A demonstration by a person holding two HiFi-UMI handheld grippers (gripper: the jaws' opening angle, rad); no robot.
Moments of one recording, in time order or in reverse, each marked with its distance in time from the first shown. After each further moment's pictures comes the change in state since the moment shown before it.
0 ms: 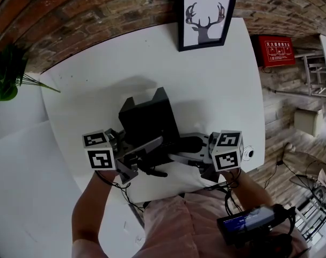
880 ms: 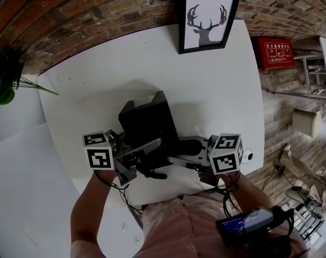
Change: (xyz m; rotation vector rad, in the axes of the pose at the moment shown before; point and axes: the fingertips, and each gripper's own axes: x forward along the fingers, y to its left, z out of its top) left arm -0.001 0.012 -0.003 -0.074 0.008 -0.012; right arm 0.003 -0.007 -0.003 0.059 0.030 -0.046
